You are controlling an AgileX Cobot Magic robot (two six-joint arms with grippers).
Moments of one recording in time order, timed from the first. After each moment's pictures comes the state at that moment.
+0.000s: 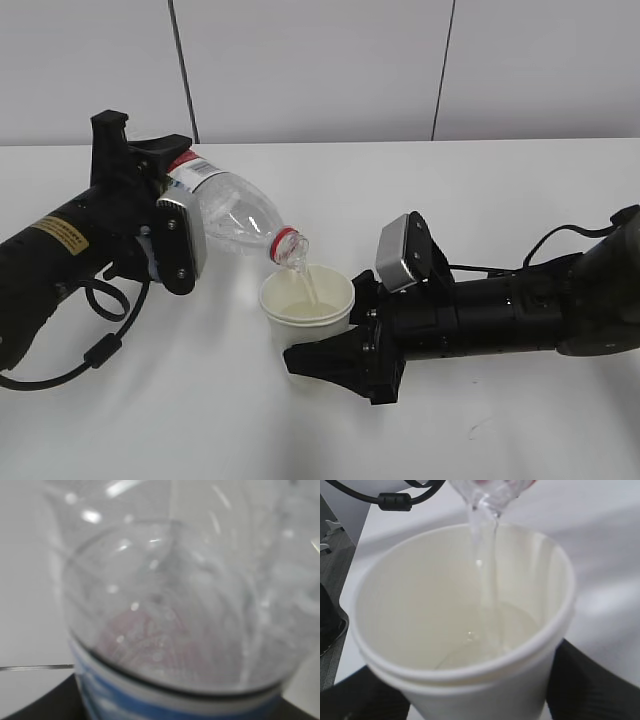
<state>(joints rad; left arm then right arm) -0.40 1.84 -0.61 0.06 -1.10 1.54 0.30 2.06 -0.80 -1.18 -1.06 0.56</state>
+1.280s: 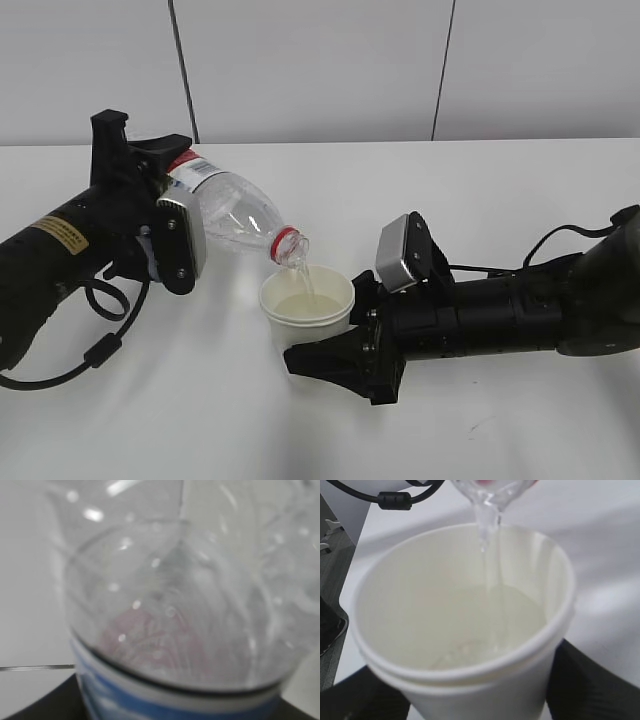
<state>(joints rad) -0.40 1.84 -0.61 0.06 -1.10 1.55 0.30 2.06 -0.80 -1.19 -1.06 0.56</state>
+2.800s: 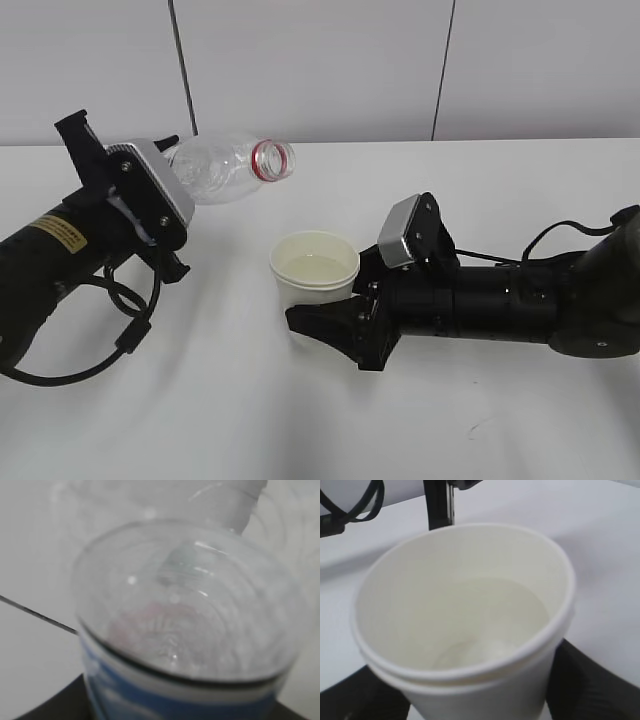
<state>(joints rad) -0.40 1.84 -0.61 0.05 -1.11 1.01 0.30 2.06 -0.80 -1.00 -1.05 0.45</state>
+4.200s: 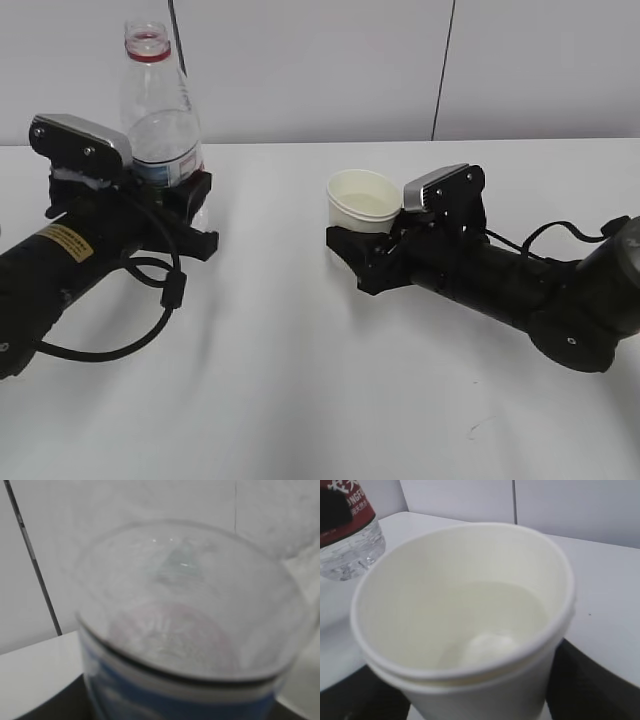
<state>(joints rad) -0.40 1.87 -0.61 0.05 -1.12 0.11 0.30 2.10 -0.80 -0.46 -1.05 0.28</state>
